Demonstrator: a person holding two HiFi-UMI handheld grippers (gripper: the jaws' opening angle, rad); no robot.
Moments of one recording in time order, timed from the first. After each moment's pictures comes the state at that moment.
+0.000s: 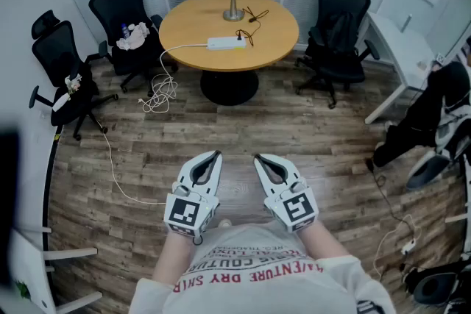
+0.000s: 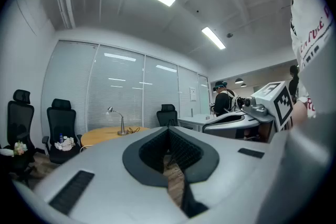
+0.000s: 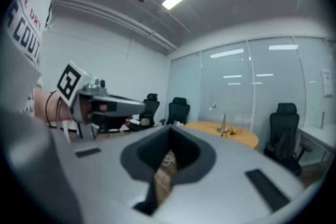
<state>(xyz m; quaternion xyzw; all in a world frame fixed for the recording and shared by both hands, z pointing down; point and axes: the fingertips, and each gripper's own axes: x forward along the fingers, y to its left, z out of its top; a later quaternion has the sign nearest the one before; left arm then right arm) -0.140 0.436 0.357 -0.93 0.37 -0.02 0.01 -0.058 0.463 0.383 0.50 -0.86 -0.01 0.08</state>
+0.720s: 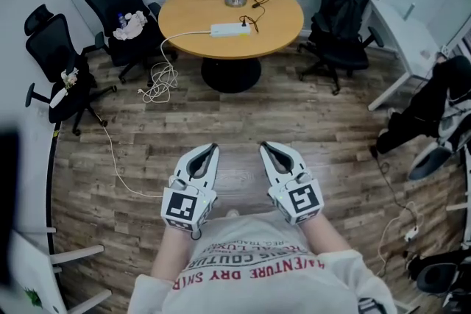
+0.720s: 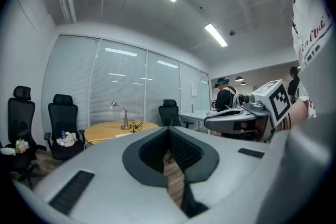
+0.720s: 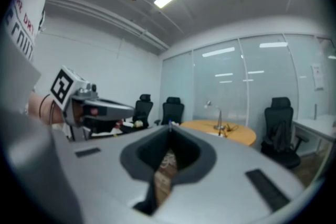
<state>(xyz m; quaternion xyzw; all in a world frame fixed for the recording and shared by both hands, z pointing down) -0.185 0.399 0.373 -0.93 0.36 -0.04 -0.01 -0.081 0.424 0.387 0.54 -0.84 0.01 0.06</state>
